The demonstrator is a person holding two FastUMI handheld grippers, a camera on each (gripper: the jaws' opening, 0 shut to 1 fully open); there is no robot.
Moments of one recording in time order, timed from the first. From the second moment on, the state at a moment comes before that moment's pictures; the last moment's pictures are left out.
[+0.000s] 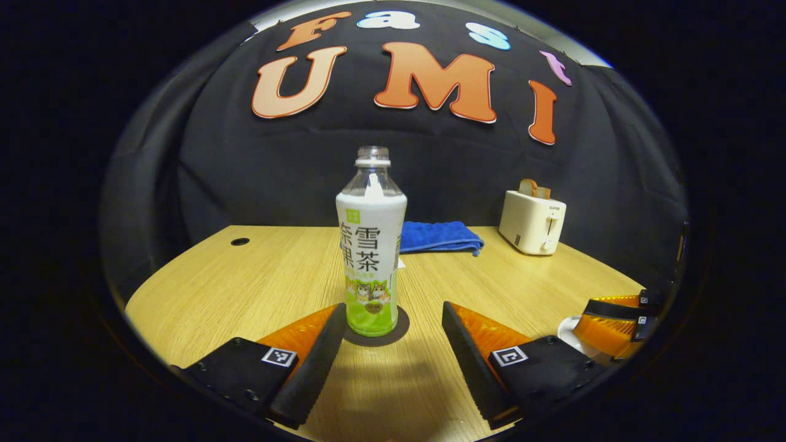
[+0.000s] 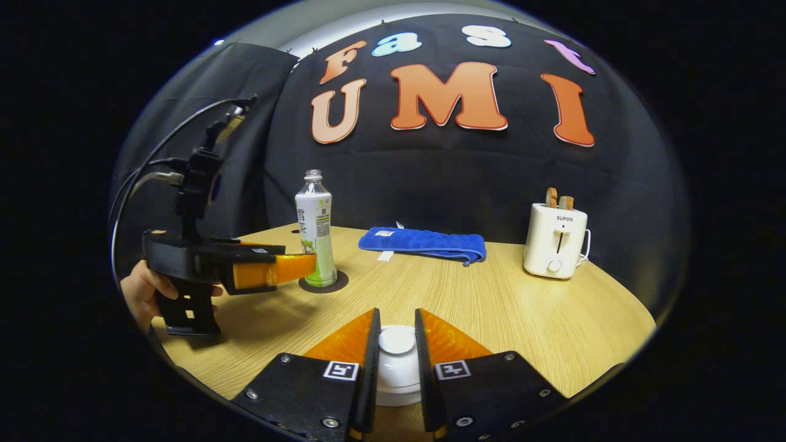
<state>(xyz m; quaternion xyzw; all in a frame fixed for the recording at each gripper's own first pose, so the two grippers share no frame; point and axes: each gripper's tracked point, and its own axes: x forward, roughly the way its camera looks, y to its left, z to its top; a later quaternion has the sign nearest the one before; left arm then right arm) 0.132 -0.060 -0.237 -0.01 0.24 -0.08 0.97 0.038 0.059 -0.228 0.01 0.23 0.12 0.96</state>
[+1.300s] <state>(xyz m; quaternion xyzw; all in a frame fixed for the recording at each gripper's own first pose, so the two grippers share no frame) 0.047 0.037 -0.008 0.02 -0.01 0.05 1.00 0.036 0.012 -0.049 0.01 0.04 0.01 1.00</state>
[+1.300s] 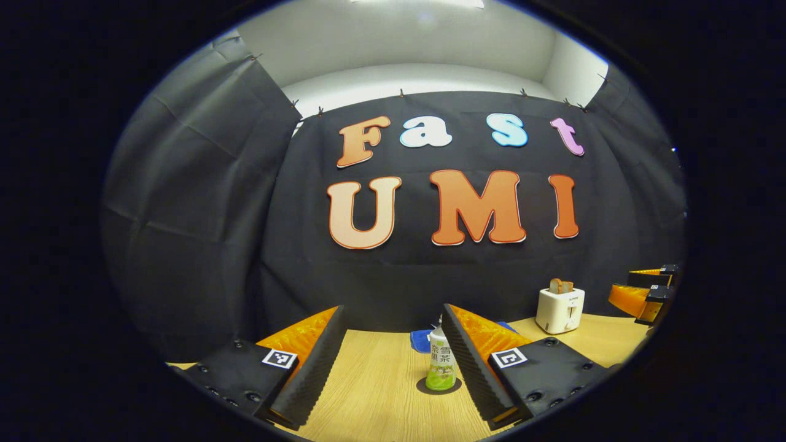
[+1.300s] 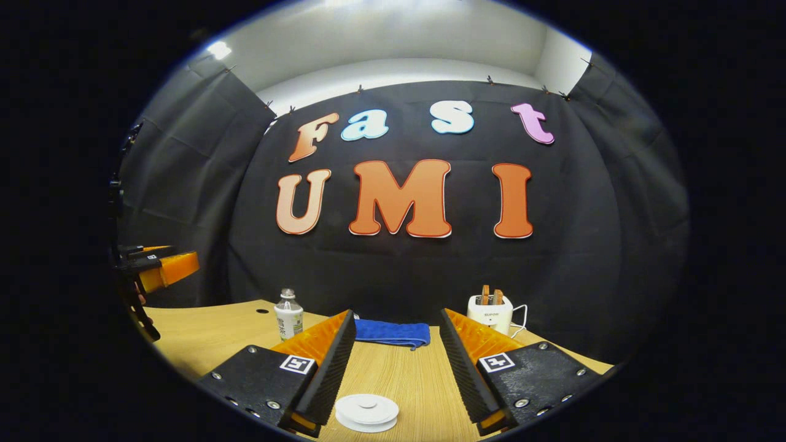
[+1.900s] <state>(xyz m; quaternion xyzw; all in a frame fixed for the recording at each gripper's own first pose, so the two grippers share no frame) 0.038 0.046 -0.008 0.02 0.00 0.05 1.00 0.033 0.016 -0.046 -0.01 0.05 0.01 1.00</state>
